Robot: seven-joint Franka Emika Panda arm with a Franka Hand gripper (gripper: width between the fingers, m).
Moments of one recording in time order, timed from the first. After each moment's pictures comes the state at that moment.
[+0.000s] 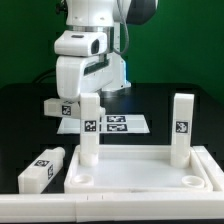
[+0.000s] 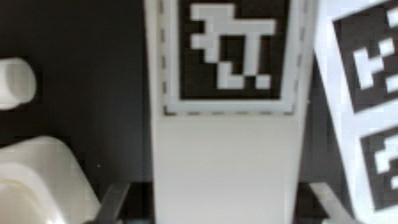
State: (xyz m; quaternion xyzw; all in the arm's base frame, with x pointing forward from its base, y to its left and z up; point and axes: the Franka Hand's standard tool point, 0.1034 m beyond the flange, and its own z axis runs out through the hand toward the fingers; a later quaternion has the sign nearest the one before) arm 0.424 -0.047 0.063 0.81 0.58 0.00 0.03
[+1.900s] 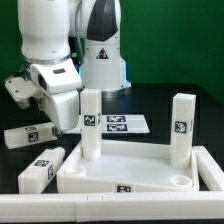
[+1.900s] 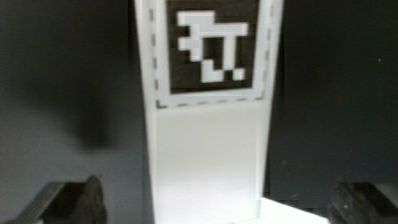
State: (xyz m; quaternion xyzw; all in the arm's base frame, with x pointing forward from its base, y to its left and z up) arm 0.388 -0.133 0.025 0.52 0.85 -0.07 -0.08
